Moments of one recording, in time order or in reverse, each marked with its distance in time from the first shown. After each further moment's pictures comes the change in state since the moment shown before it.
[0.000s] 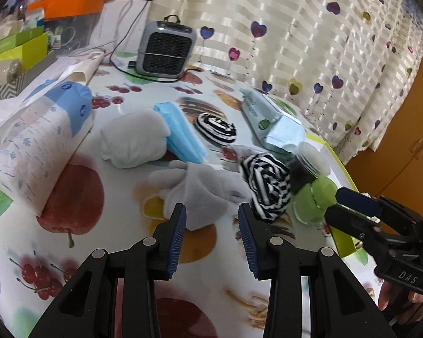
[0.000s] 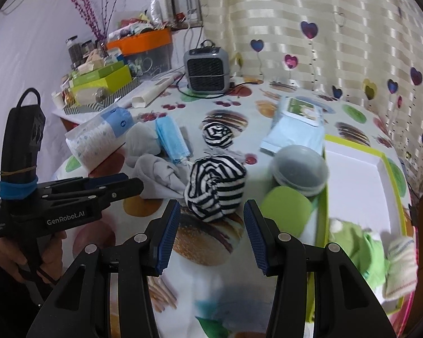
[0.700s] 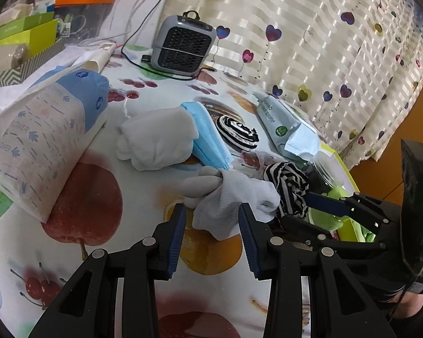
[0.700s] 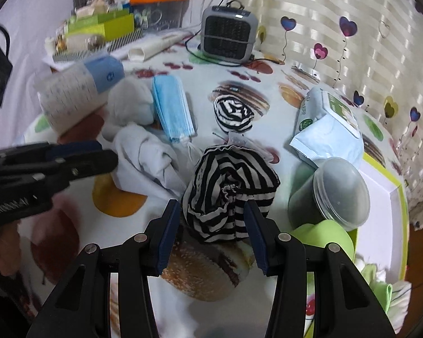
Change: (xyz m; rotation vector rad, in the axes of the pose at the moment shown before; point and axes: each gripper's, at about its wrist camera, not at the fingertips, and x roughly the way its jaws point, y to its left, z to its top) left arm 0.010 0.028 0.005 -0.052 0.002 -0.009; right arm 0.071 0.027 0.010 -0.192 0.178 -0.122
